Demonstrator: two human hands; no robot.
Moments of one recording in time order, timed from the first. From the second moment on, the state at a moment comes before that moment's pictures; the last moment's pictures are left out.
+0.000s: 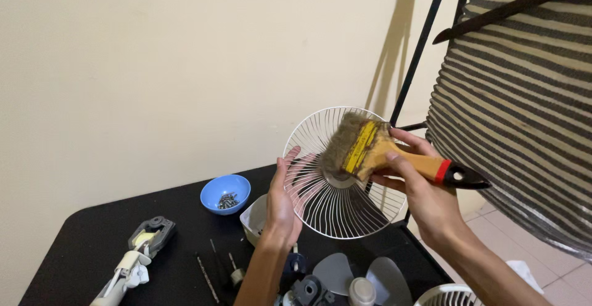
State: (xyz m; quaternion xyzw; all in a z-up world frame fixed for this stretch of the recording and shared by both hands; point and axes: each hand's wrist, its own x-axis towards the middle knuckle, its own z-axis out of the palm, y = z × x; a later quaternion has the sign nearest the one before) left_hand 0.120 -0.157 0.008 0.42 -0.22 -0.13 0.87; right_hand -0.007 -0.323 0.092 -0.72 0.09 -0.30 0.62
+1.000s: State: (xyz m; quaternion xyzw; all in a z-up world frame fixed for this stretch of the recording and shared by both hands) left_hand 0.130 -0.142 0.013 0.52 -0.23 -0.06 0.82; right_hand -0.016 -0.314 0.100 -0.80 0.01 -0.11 0.59
